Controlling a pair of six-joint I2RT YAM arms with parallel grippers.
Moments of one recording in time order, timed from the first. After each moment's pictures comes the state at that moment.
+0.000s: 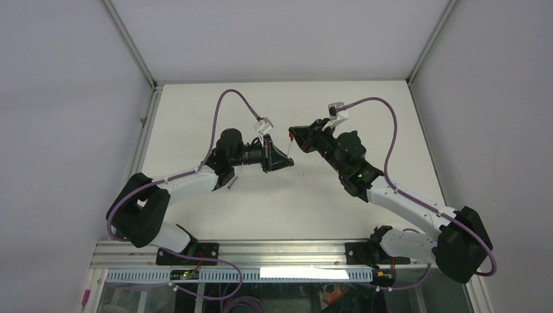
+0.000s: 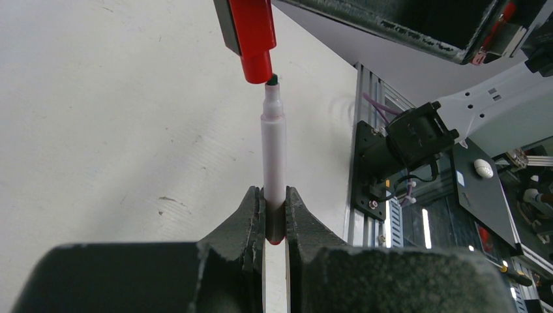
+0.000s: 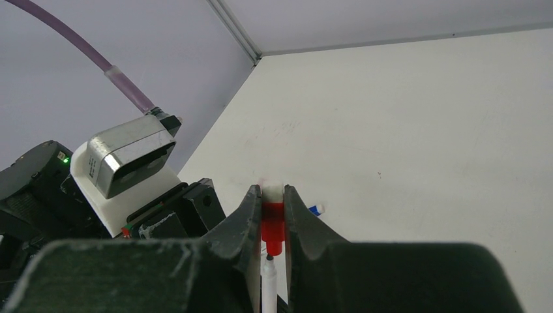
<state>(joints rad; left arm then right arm) -0.63 1.46 0.70 0.63 0.67 -0.46 0.74 1.13 0.71 0.42 0.10 0.52</state>
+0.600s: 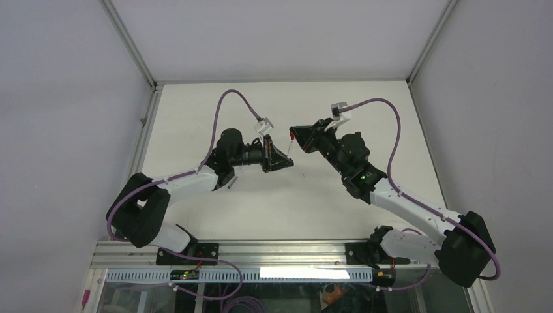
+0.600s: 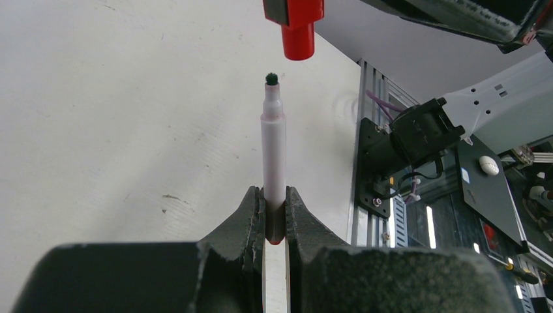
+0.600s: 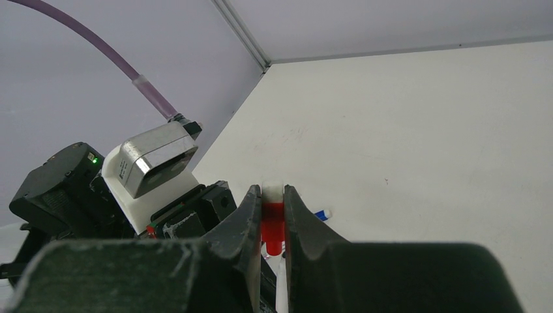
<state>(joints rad) -0.63 1.46 0.70 0.62 0.67 -0.45 0.74 1.09 0.71 0.42 0.09 0.52</state>
